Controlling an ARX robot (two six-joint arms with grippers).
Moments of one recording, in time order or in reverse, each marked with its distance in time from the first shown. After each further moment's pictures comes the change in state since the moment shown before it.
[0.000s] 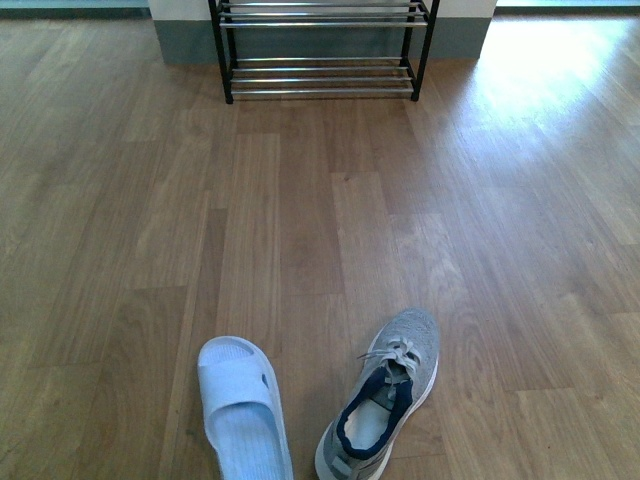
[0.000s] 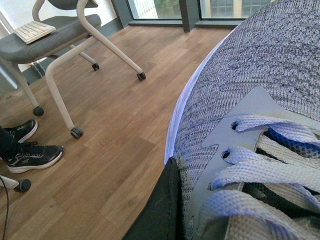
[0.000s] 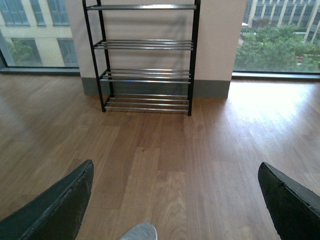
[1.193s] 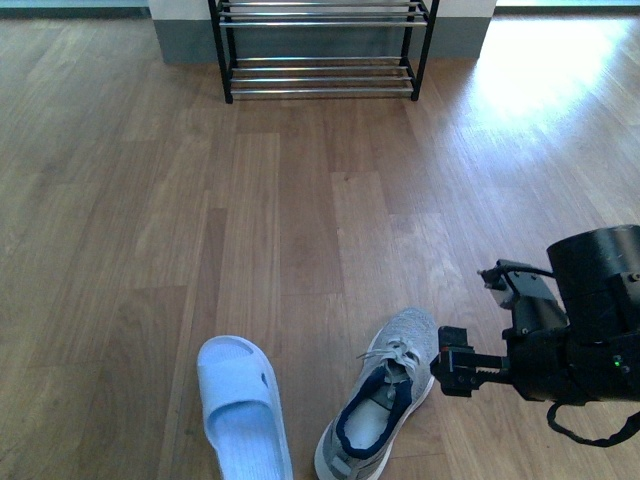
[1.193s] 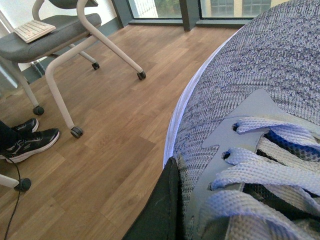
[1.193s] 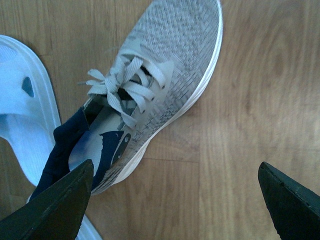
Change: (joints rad) left arm 0.000 0.000 0.000 0.000 0.001 0.000; right arm 0.040 2.399 0.778 0.509 -0.183 0.210
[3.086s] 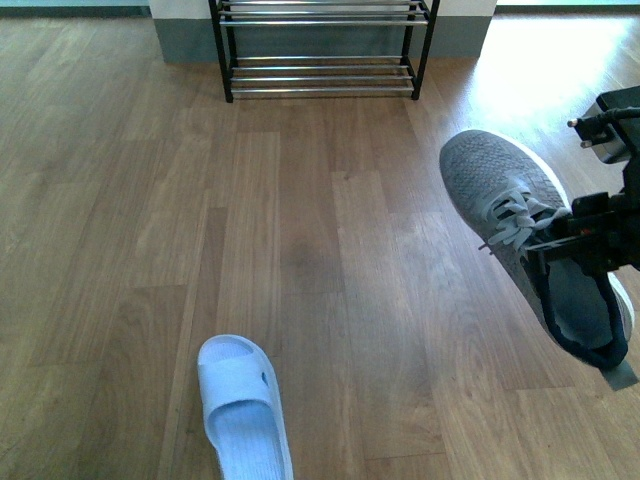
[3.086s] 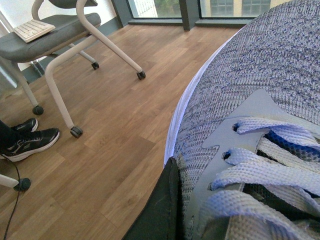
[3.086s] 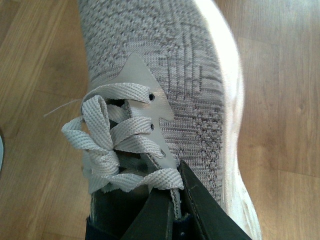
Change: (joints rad) left arm 0.000 0.000 0.000 0.000 0.000 0.000; right arm -0.079 -0.467 -0.141 0.094 0.164 -0.388
